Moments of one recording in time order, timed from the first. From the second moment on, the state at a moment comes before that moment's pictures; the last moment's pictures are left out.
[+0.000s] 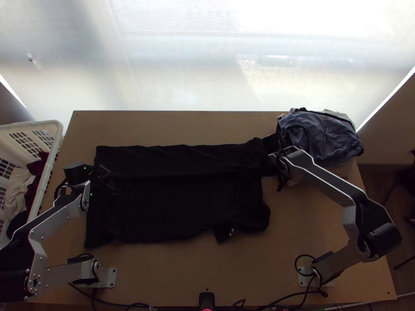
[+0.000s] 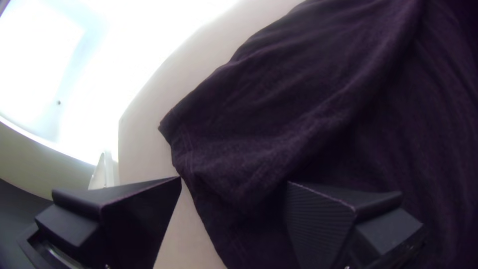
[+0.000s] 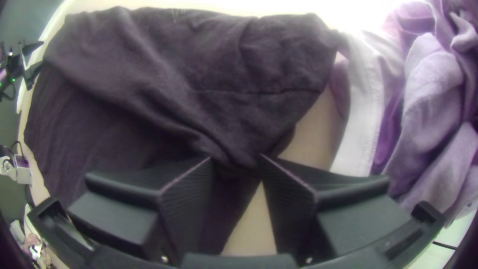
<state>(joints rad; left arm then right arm) 0.15 1.36 0.54 0.14 -0.03 0.83 0.43 1.68 1.12 -0.53 -0.04 0.04</state>
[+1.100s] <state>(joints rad) 0.07 0.41 0.49 -0.97 0.13 1.16 0.62 1.26 0.87 -0.91 -0.10 -0.17</state>
